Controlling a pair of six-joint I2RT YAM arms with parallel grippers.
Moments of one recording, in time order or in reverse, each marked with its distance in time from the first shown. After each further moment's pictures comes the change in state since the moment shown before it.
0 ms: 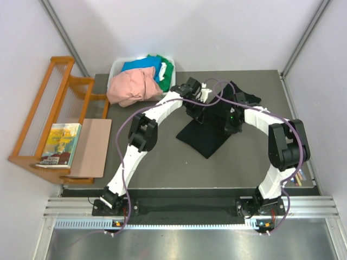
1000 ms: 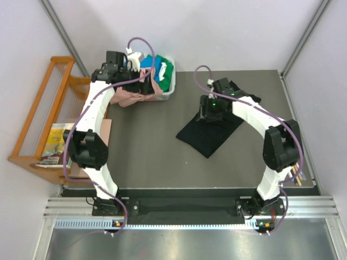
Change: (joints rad) left arm 0.473 -0.731 -0.458 0.043 0.024 0.008; right arm 0.158 0.002 0.284 -0.080 -0.171 -0.015
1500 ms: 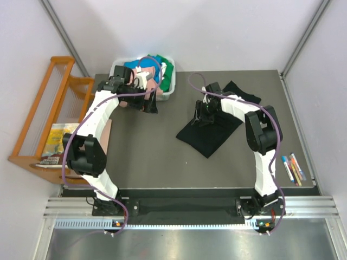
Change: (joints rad) left arm -0.051 -0.142 -0.320 -0.039 0.040 0.066; right arm 0.014 0.338 0.135 0.072 -0.164 0.057
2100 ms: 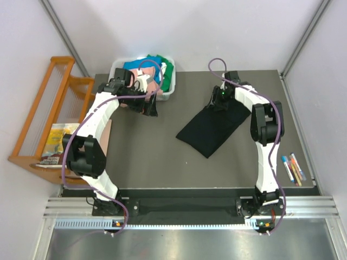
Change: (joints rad) left arm 0.000 -0.021 -0.042 -0.002 0.006 0.027; right arm -0.203 0.155 0.243 -0.015 0.041 -0.020
